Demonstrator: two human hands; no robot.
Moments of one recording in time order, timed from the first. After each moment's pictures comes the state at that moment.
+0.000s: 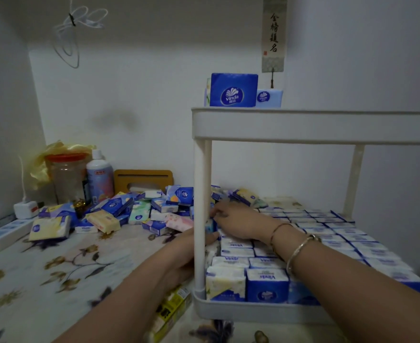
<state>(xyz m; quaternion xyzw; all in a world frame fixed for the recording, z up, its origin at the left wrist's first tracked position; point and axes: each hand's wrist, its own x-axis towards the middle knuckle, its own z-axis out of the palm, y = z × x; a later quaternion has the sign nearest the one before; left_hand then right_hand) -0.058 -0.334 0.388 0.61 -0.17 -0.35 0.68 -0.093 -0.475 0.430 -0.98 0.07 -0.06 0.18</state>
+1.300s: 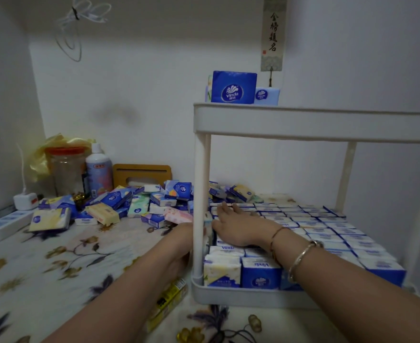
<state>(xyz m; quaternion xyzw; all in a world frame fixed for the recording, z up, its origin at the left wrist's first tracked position) -0.074 -0.332 0.392 0.66 -0.14 -0.26 0.69 -0.113 -0.463 0.415 -0.99 0.13 0.04 0.05</state>
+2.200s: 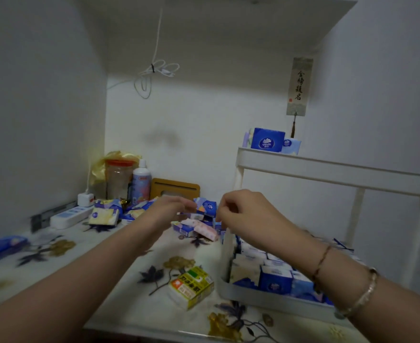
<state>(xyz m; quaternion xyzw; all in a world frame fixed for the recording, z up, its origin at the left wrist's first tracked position) -0.069 -0.226 0.461 0.74 -0.22 -0.09 0.64 -0.210 -0.353 0.500 -0.95 -0.01 -0.25 0.18</state>
